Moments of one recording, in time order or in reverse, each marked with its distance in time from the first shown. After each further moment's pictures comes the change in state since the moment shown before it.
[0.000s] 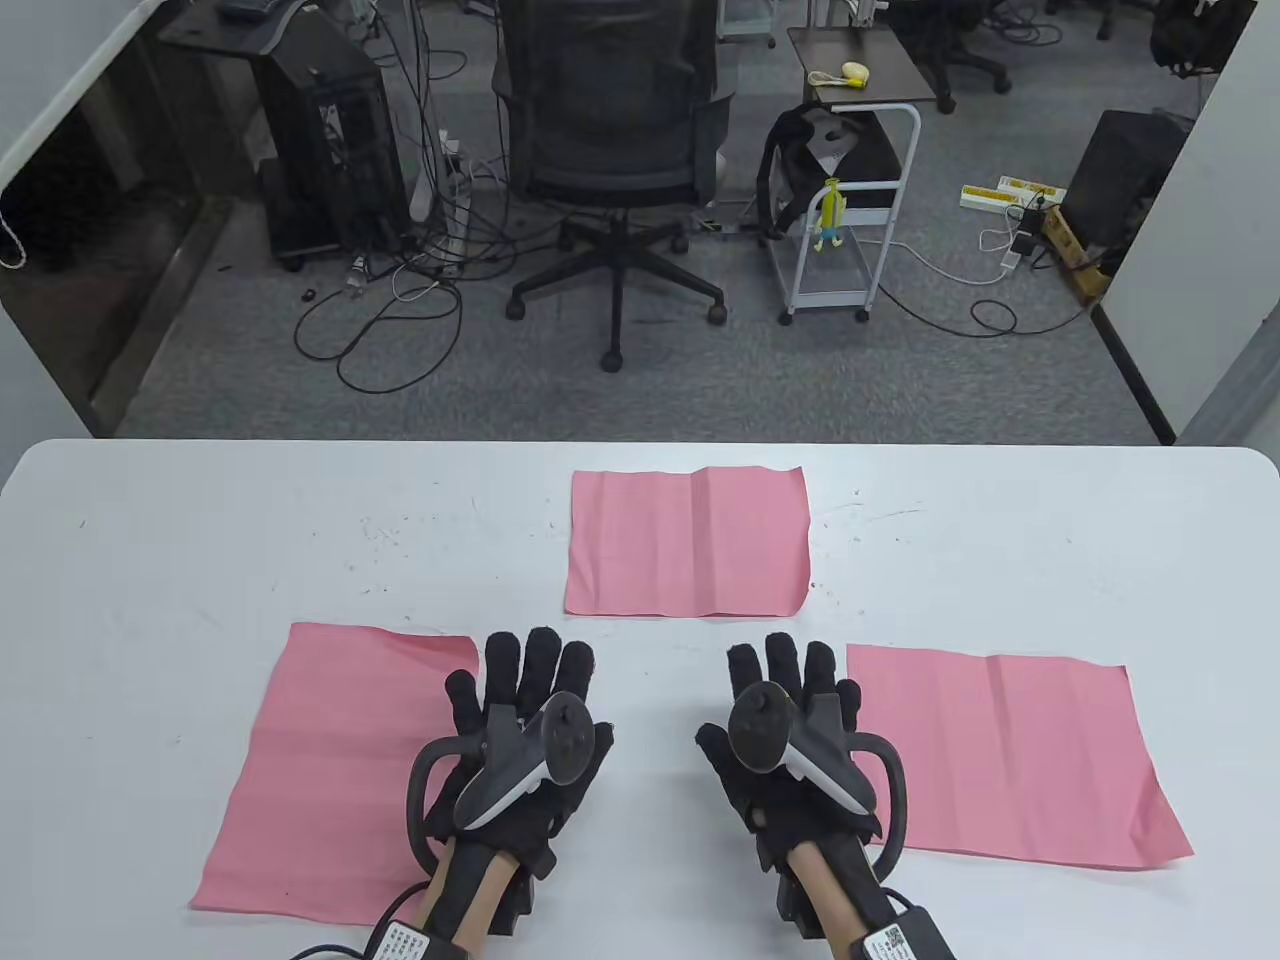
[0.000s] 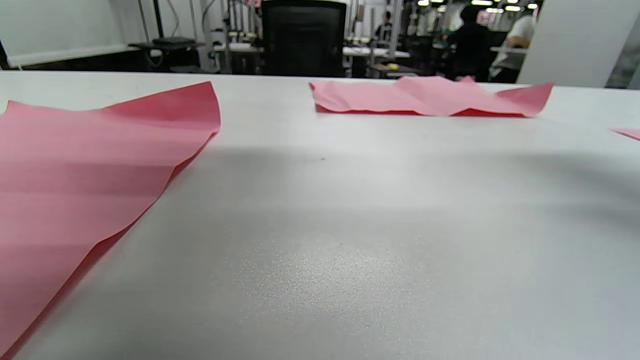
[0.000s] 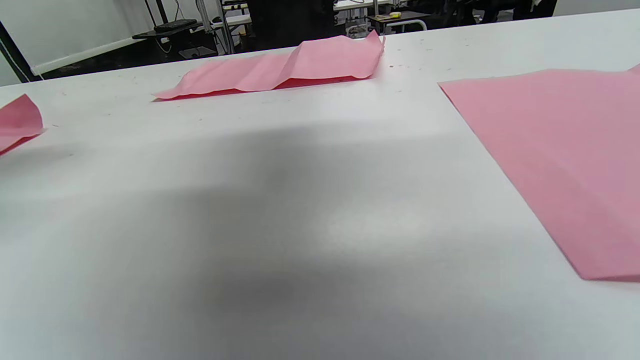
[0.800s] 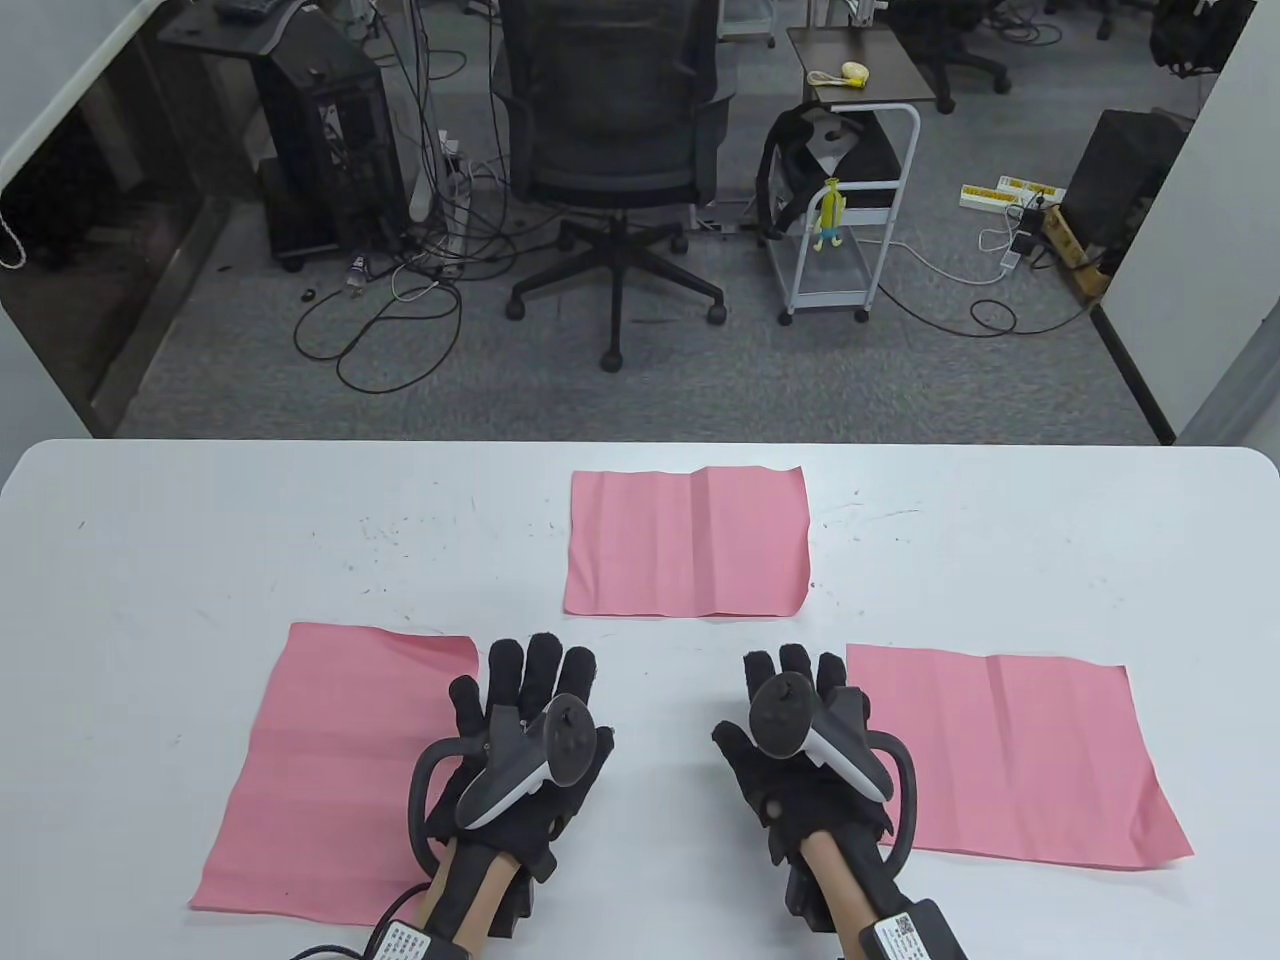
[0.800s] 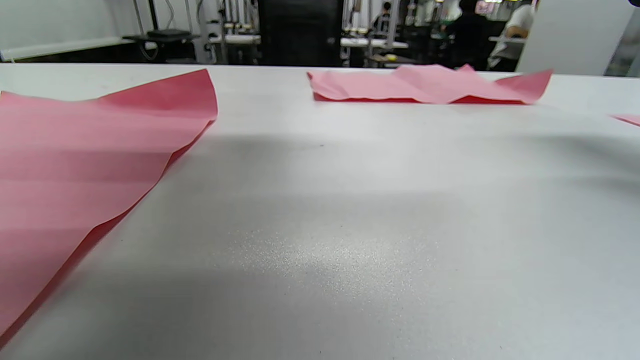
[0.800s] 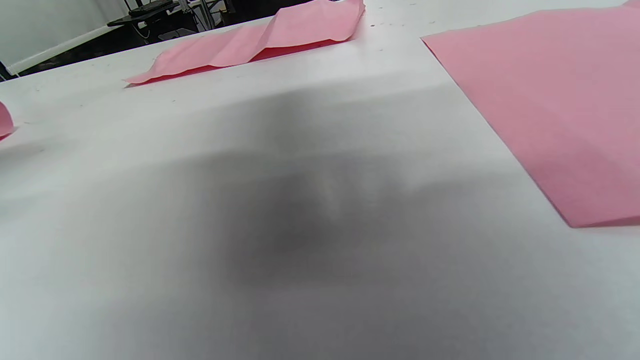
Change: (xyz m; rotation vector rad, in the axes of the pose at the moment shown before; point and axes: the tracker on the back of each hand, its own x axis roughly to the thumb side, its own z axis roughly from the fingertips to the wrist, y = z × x) left_hand 0.001 -0.004 -0.002 -0.027 -0.008 -0.008; right_hand -0.026 0.011 -0.017 0.076 0.051 -0.073
